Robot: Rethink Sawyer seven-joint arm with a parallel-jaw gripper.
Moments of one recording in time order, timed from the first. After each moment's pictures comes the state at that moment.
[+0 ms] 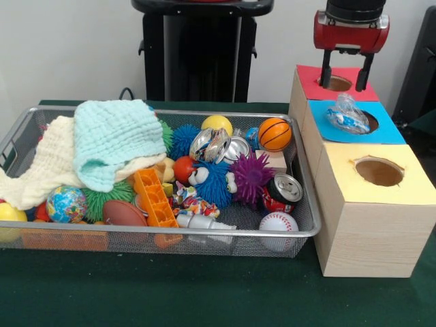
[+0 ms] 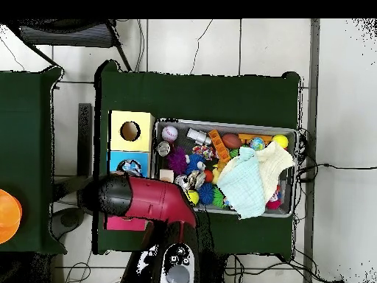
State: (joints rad) arm 0.11 -0.77 -0.13 1.83 0.26 0.56 1.79
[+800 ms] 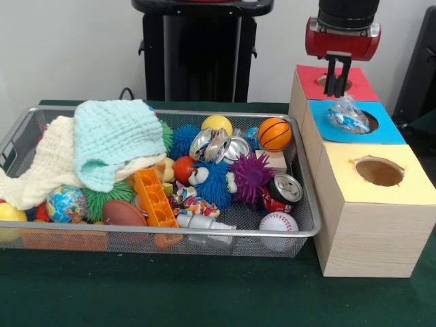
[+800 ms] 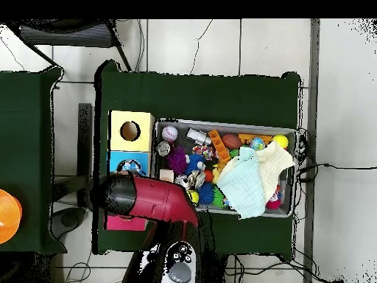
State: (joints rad) arm 0.12 -0.74 -0.14 1.83 0.28 0.52 1.79
